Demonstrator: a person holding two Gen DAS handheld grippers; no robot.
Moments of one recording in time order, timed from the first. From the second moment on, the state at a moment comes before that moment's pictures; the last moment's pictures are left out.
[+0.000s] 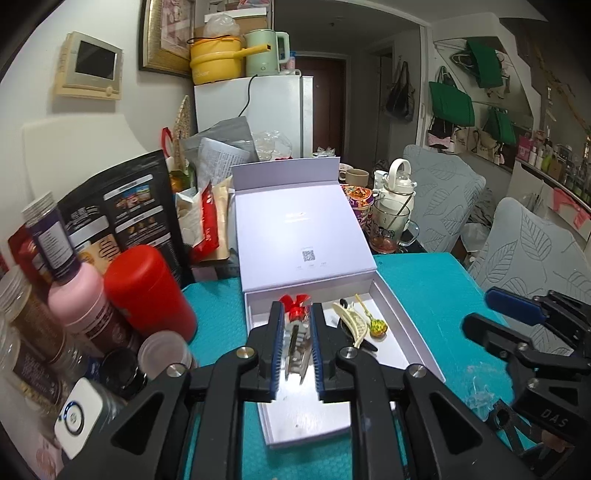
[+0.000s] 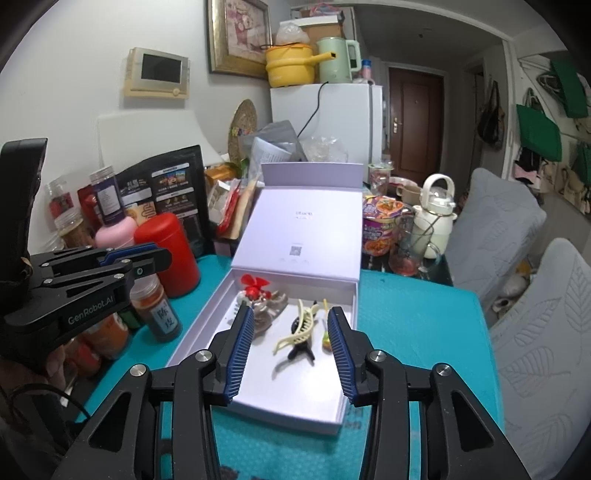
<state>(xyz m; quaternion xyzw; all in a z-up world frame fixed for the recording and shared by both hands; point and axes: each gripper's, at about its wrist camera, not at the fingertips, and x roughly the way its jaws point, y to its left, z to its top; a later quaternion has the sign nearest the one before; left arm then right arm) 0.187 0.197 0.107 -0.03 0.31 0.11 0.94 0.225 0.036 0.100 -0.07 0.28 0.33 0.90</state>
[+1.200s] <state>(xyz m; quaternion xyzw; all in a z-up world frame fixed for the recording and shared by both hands) 0.092 0.104 0.087 -0.02 0.30 0.02 0.95 0.109 -0.075 0.075 -0.06 0.28 0.24 0.93</state>
